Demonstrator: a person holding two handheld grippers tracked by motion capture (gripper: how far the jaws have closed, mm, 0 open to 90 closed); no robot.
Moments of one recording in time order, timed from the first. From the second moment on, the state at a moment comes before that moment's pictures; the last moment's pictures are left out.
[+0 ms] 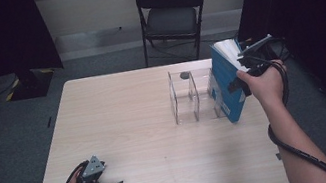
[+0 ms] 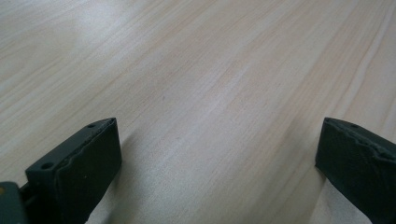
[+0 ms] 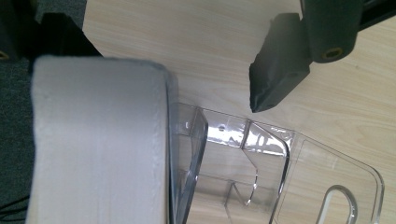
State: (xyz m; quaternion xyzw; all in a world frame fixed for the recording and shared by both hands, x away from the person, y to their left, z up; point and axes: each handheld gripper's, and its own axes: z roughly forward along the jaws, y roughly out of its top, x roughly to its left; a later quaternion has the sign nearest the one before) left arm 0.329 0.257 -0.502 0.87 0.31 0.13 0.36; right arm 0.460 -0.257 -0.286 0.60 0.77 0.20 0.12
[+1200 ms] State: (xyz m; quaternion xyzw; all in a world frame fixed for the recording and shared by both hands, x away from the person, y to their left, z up) left arm 0.329 0.257 -0.502 0.87 0.31 0.13 0.36; right arm 0.435 -0.240 -0.318 0.56 0.80 0.19 0.10
